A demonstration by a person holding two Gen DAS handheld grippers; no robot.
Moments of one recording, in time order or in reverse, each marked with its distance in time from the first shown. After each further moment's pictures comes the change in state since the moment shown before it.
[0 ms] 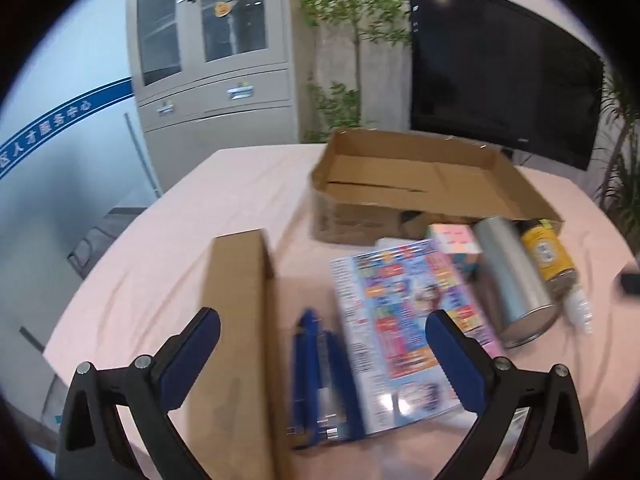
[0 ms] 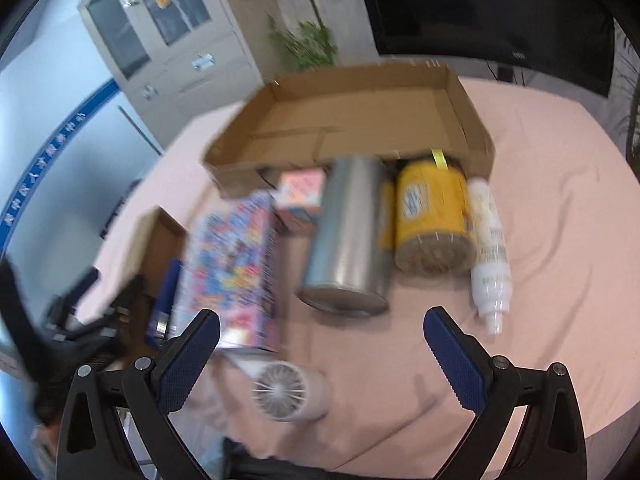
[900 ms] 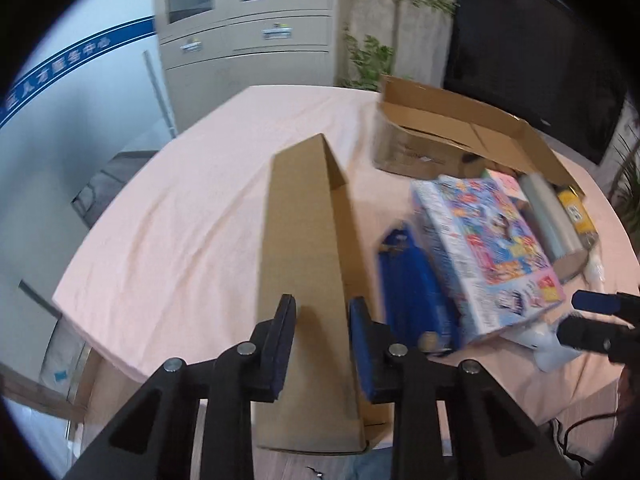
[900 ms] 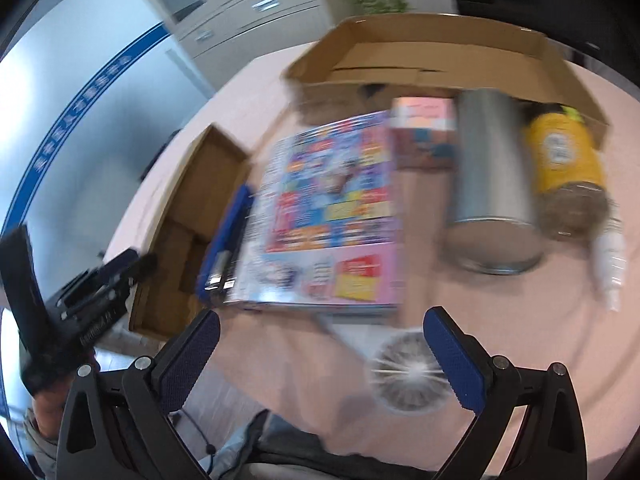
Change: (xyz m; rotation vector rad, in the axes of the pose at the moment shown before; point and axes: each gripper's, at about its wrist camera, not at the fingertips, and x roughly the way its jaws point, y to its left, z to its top) left arm 0.001 0.094 -0.047 -0.085 0.166 -0.011; right arm 0.097 0.089 -0.057 -0.144 0.152 0.177
